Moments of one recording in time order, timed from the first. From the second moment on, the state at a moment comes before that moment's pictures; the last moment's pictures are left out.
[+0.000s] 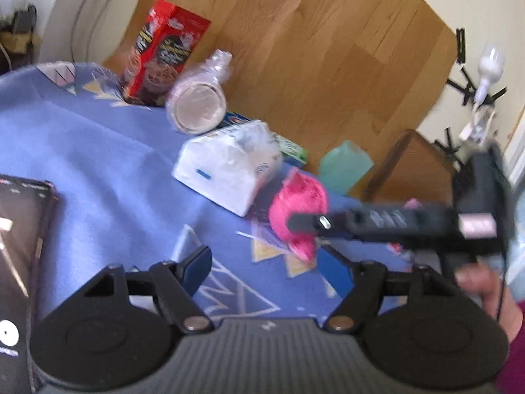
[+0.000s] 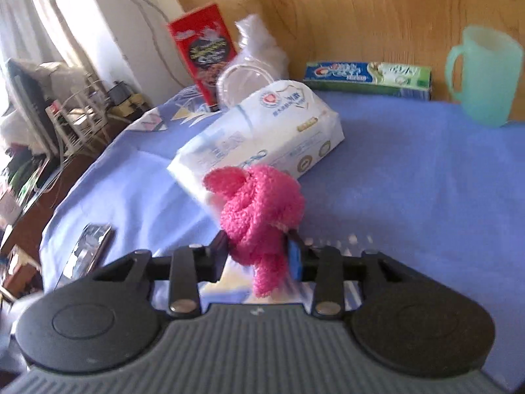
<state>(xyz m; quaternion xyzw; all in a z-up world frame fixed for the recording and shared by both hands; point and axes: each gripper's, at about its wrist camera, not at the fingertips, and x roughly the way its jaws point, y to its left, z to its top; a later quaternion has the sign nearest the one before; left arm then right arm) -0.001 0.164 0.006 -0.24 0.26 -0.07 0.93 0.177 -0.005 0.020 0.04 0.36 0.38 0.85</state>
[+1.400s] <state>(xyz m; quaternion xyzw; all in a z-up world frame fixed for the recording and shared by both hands) 0.061 0.012 0.050 -0.13 0.34 -0.15 0.92 0.064 -0.287 0.032 0.11 0.09 0.05 0.99</state>
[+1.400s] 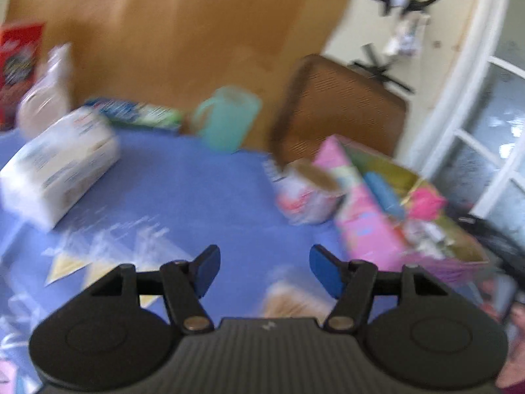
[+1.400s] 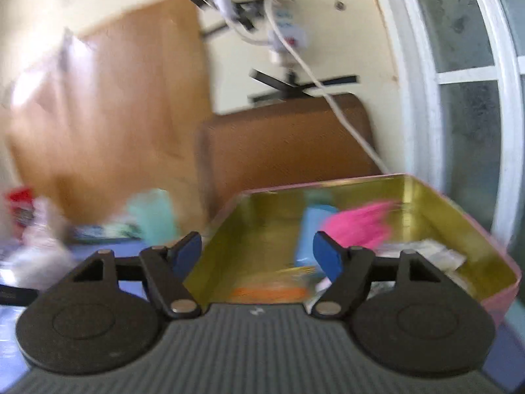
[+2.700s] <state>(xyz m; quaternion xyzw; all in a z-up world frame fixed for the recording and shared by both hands) 0.045 0.067 0.011 -0.18 0.35 -0.19 0.90 0.069 -0.074 -0.013 -0.08 0.24 0.30 0.92</state>
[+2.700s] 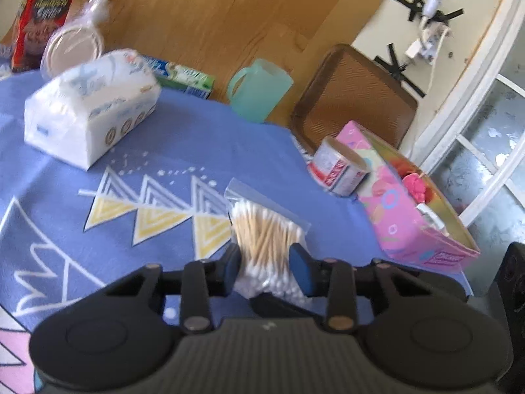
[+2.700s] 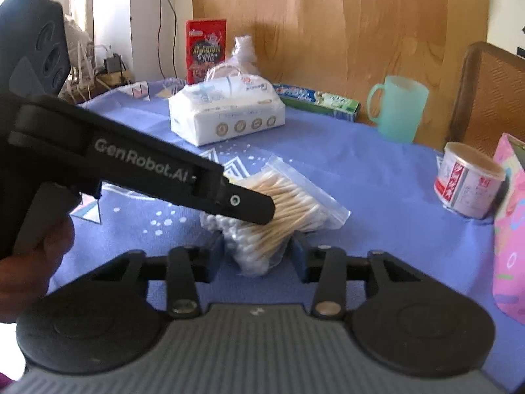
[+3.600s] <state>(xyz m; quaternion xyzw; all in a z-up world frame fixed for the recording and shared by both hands) 0.115 -0.189 0.087 -0.03 0.30 -0.31 0.90 0.092 -0.322 0.017 0.04 0.12 -0.08 0.99</state>
